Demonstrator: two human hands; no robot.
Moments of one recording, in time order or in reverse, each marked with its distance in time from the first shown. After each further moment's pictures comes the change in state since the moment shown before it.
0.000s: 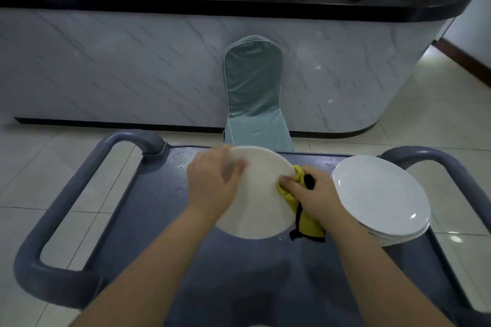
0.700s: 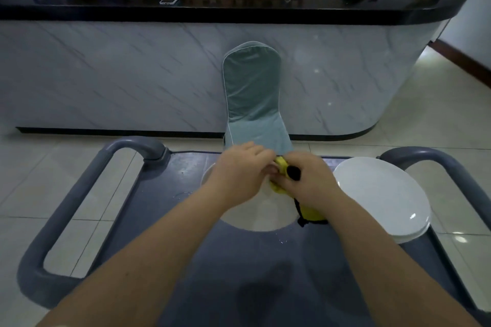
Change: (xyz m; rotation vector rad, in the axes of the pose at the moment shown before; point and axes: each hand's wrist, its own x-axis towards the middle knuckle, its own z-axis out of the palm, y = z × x) left_hand 0.039 0.032 0.004 0.130 -0.233 0.600; right_hand 0.017 -0.034 -0.007 -0.426 -0.041 -0.414
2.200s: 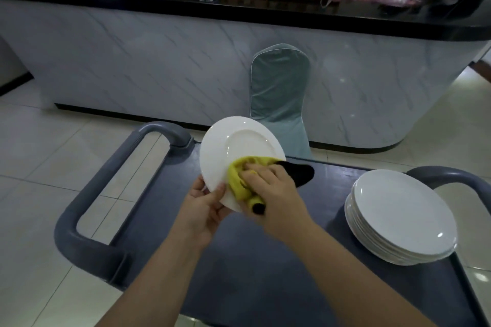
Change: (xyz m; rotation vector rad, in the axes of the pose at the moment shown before) left_hand -0.107 0.009 -0.033 -1.662 0.564 -1.270; right_hand -0.016 -0.051 0.083 -0.154 0.062 -0.423
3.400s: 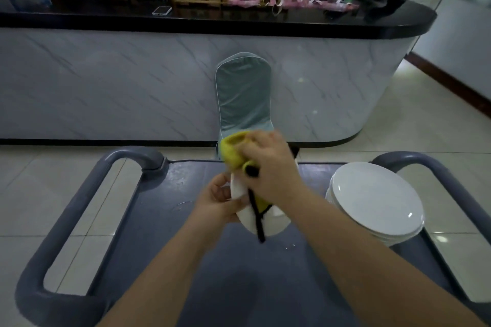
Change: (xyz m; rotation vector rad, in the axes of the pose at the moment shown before) left_hand 0.026 0.004 0.027 0.502 -0.364 -0.024; right_hand 0.061 0.018 -0.033 -0.107 0.193 0.090
